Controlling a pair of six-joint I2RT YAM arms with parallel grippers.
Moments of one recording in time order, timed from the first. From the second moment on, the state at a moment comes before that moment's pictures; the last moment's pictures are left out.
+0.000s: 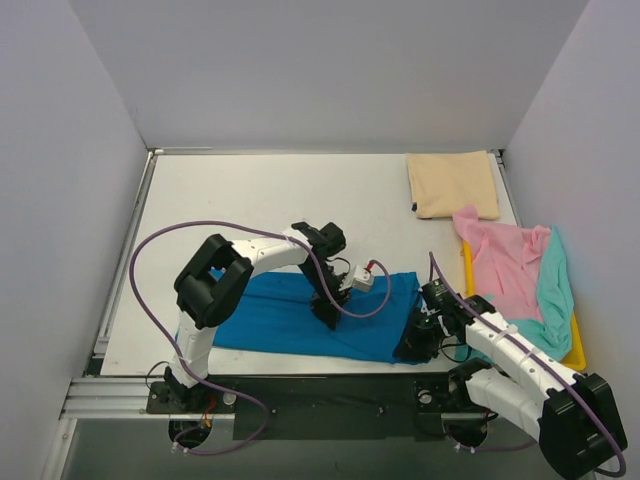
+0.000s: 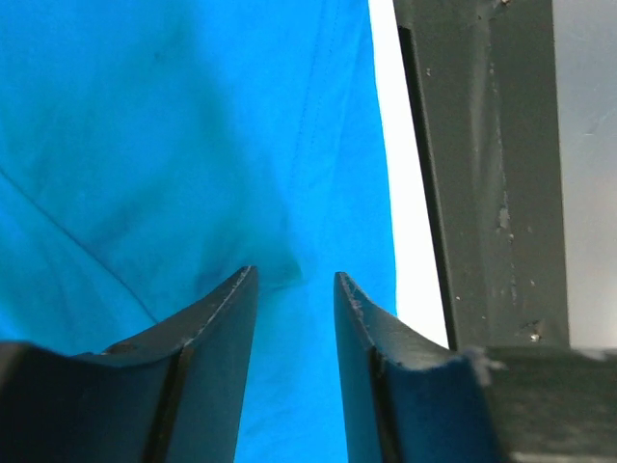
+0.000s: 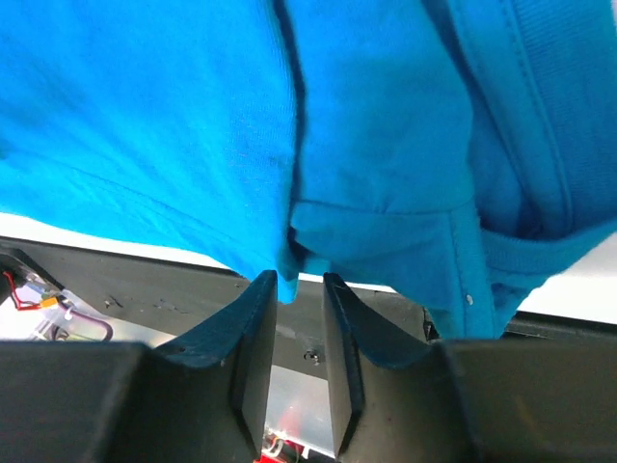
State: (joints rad) left arm -0.81 2.04 1.43 -0.91 0.86 0.81; right arm 0.43 0.93 0.38 -0.78 -0.31 0.83
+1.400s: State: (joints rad) left arm -0.38 1.93 1.31 -0.75 0.48 0.63; right arm 0.07 1.48 0.71 -0.40 -0.25 0.56
